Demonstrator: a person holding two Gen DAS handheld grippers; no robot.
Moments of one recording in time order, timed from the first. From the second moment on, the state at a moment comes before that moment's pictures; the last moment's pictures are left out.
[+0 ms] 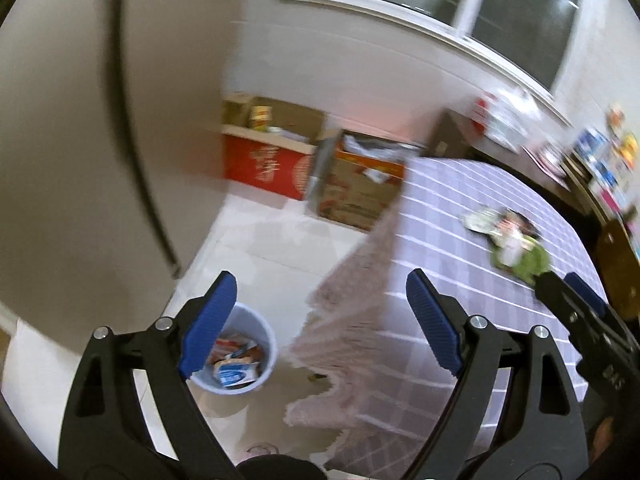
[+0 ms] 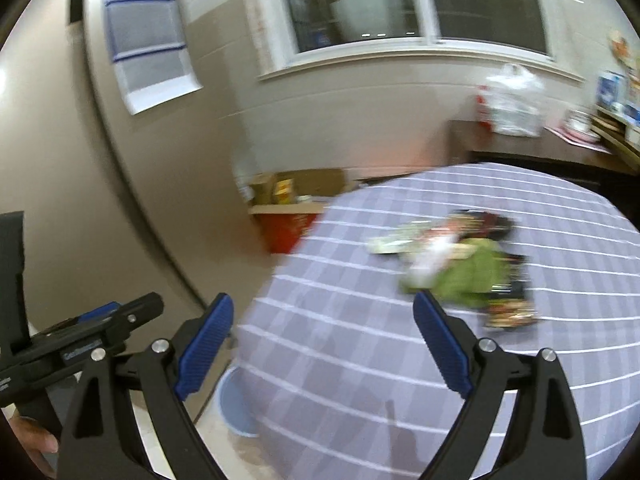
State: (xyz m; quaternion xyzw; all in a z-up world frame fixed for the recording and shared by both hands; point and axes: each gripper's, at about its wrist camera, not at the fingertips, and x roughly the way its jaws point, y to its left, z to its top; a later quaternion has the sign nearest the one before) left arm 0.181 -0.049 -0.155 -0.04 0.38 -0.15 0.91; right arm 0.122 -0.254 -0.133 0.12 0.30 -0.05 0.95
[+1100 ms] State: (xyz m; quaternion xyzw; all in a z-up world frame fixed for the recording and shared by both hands) left arm 0.219 -0.259 -0.187 0.05 0.40 -0.33 0.85; right arm 0.162 -0.394 -0.191 0.10 0.42 -0.10 0.90
